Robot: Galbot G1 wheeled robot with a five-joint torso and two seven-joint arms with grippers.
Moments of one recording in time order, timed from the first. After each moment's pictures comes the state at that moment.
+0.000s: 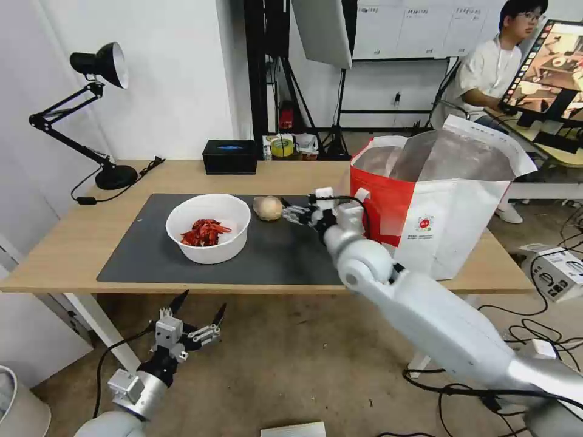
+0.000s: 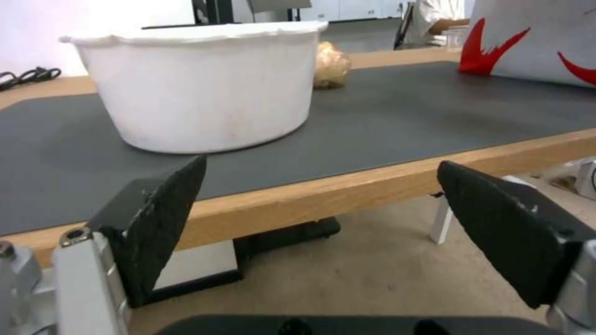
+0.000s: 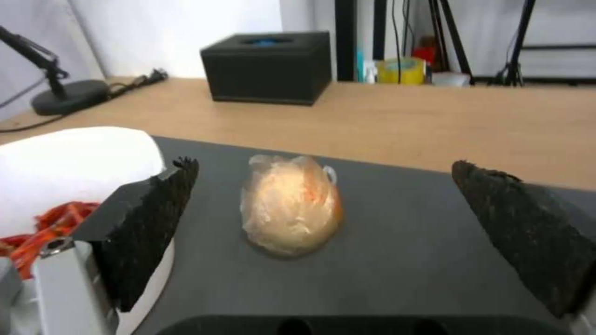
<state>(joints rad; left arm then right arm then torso) 1.68 -1.06 -0.54 -2.02 -0.37 -0.20 0.10 -0.39 1.15 -0.38 1.59 0.94 -0.27 0.49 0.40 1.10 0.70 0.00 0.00</state>
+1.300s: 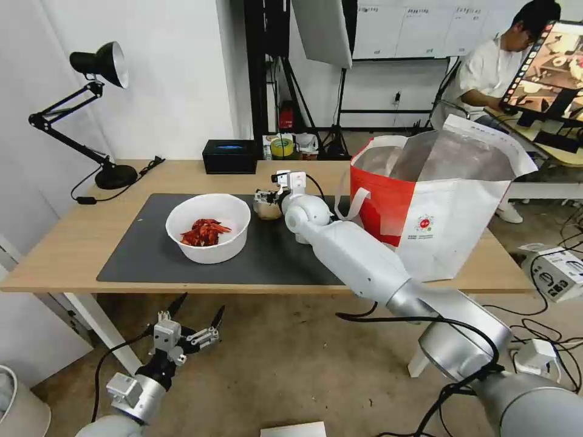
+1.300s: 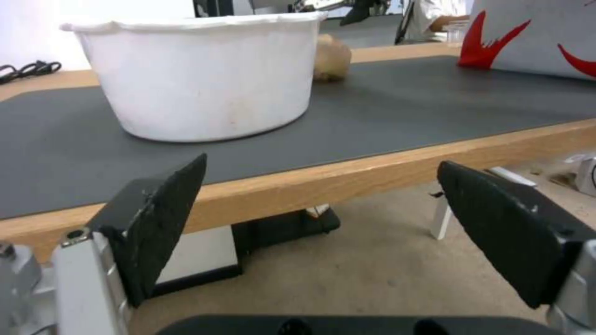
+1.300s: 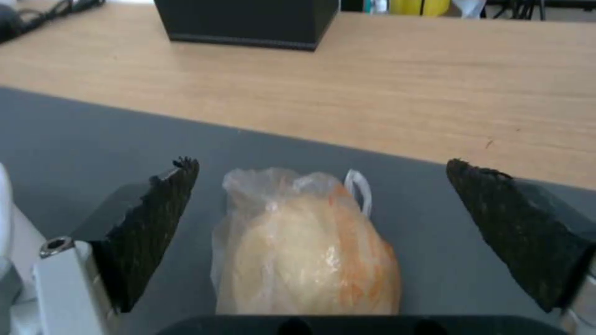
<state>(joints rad) 1.70 -1.06 -0.54 -2.02 -0.36 -0.21 0.10 -0.12 1.48 -0.41 0.99 0.96 -0.41 0.38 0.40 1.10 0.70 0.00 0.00</state>
